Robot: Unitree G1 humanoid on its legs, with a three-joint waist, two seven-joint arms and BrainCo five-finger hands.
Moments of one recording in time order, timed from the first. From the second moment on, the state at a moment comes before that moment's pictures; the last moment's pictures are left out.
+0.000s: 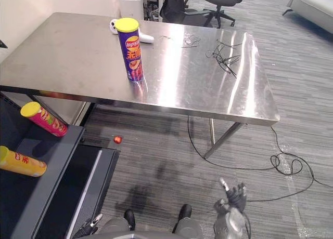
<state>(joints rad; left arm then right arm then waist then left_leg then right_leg) 0.27 0.13 0.07 0.90 -0.64 -0.06 -0.04 0.11 -0.06 -0.28 0.59 0.59 -0.35 -0.24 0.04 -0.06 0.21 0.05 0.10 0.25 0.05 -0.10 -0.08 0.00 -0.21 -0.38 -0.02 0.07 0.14</state>
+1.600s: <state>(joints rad) 0.26 0.16 0.02 0.71 -0.57 -0.05 -0.13 -0.96 -0.59 0.01 0.46 0.35 -0.16 -0.23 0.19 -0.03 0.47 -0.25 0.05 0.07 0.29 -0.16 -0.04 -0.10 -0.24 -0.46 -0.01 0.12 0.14</state>
